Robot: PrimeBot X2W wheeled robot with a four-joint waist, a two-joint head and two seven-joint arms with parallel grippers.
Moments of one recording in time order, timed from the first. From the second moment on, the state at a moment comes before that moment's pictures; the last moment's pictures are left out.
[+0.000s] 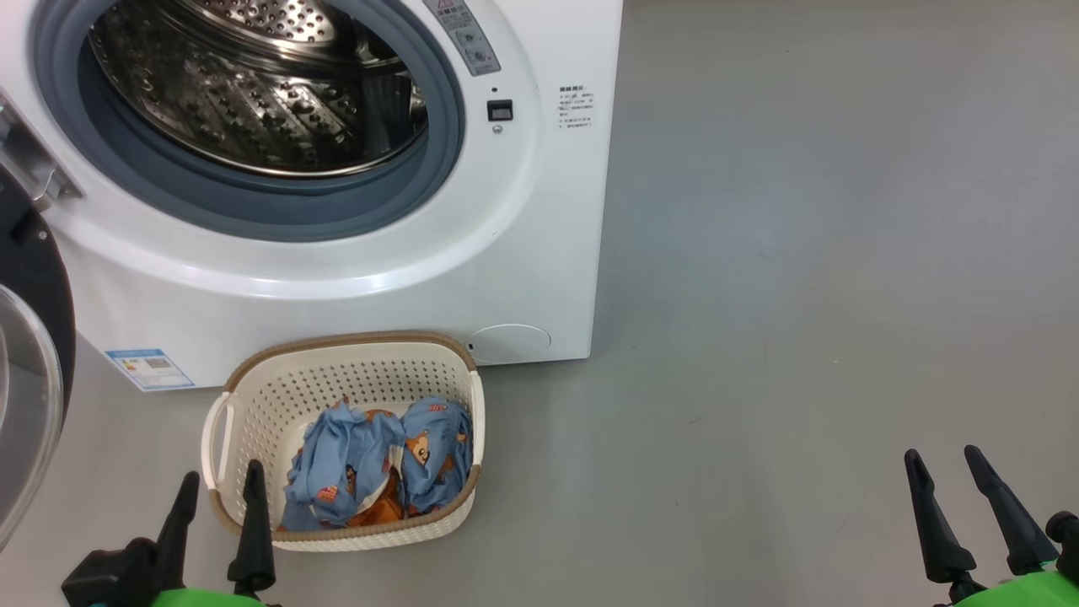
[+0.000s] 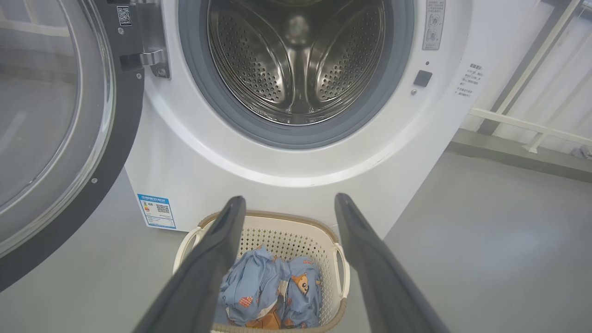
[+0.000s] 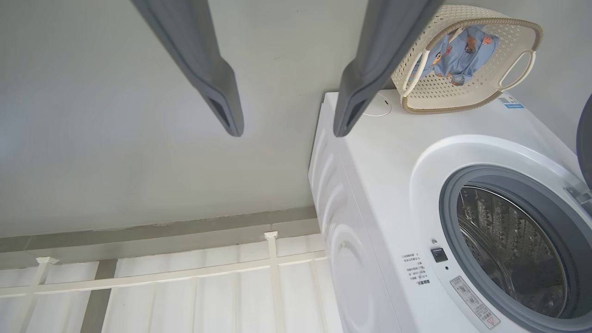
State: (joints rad) left arm -0.02 0.07 0.02 0.21 -0.34 -0.13 -0.26; right arm 0.06 -0.26 -0.05 0.15 0.42 0.12 -0.25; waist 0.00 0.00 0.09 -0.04
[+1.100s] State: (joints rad) left arm -0.03 0.08 -0.03 0.22 -0.37 -0.13 -0.26; right arm 0.06 -0.24 -0.05 0.15 0.42 0.12 -0.25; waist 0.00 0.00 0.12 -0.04
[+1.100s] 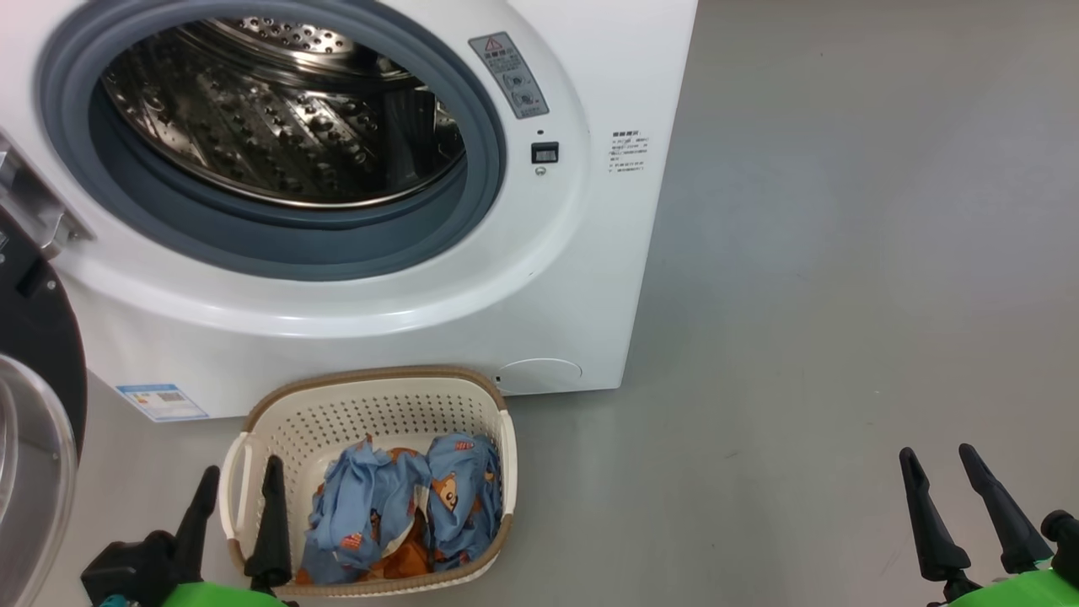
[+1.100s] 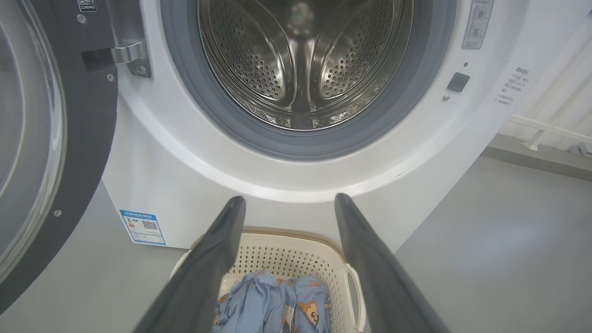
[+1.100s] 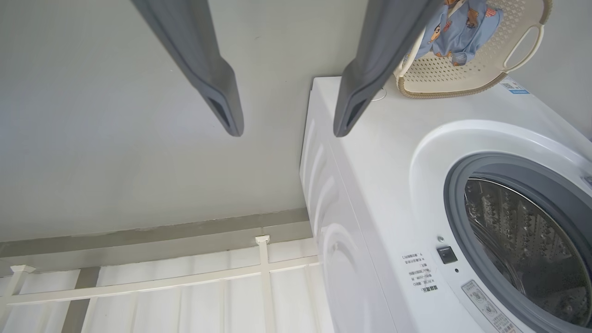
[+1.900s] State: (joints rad) left arm -0.22 0.05 -0.14 0.51 -0.27 -0.13 -0.26; right arm -0.03 -0.24 -0.04 0.13 0.42 0.12 -0.25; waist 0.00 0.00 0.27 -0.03
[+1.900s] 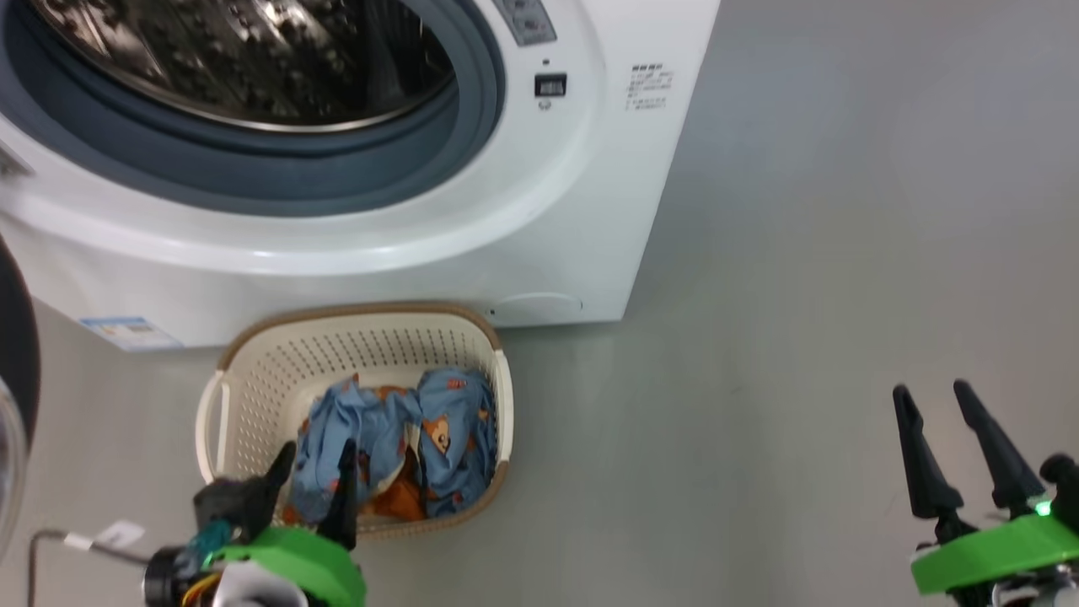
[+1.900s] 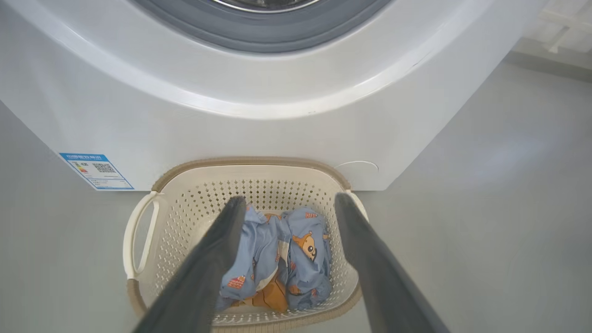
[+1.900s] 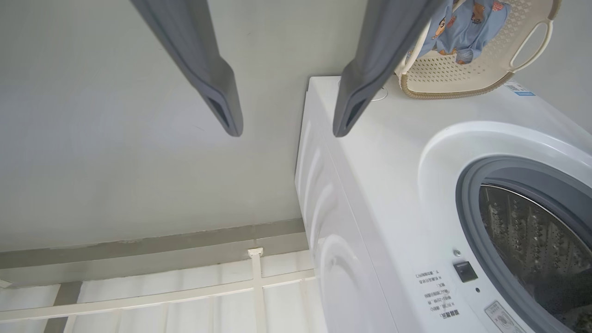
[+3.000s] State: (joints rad) left arm -0.88 0.09 -0.20 1.24 -0.20 -0.10 -0.26; right arm -0.28 -0.26 0.02 0.03 0.44 0.12 -0.25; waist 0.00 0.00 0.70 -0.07
